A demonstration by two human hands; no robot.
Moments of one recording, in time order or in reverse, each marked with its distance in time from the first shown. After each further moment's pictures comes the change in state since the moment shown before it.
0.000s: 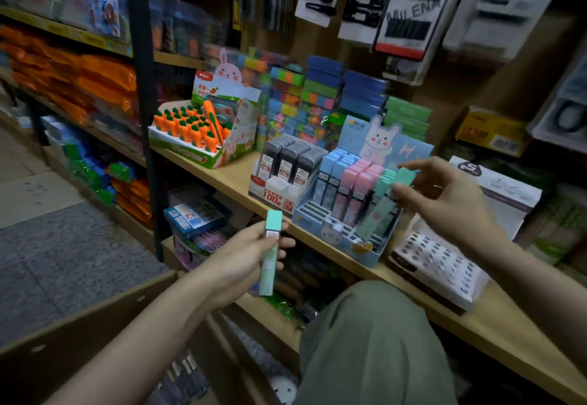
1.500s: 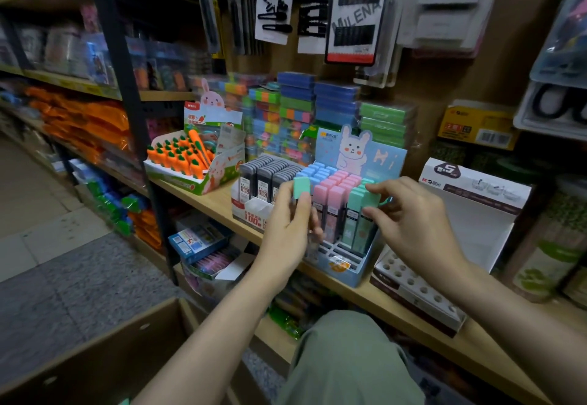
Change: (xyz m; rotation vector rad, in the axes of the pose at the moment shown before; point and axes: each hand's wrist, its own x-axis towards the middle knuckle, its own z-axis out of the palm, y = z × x) left_hand 0.058 0.022 0.104 0.245 0.138 0.502; right_hand 0.007 0.049 0.001 -0.234 0.085 -0.369
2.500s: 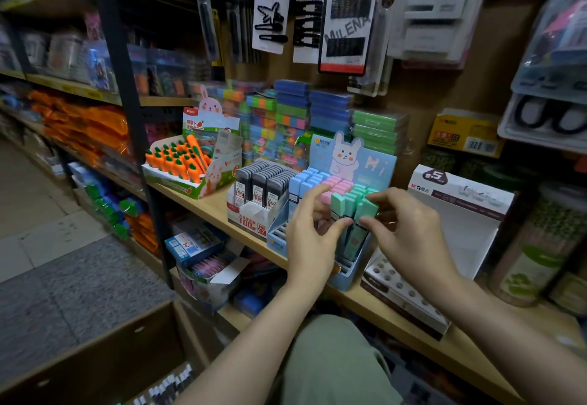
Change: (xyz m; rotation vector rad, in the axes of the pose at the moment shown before) left_hand -0.002 -0.015 0.050 0.288 0.235 0.202; right_hand -0.011 0.001 -0.005 0.021 0.040 0.055
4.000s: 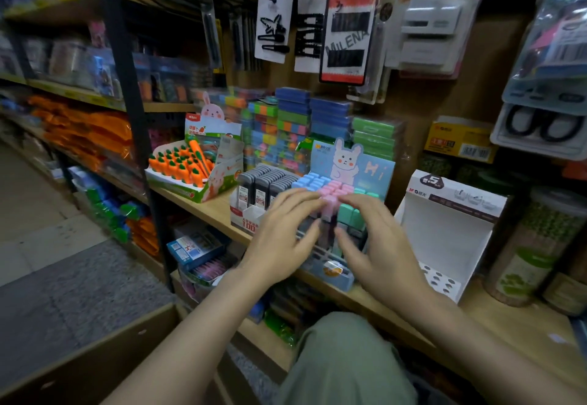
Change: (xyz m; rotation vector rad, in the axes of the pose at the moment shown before) left_hand 0.024 0.001 -0.066 0.535 -0.318 0.471; right_hand -0.014 -0.041 0.014 0.085 -0.079 -0.085
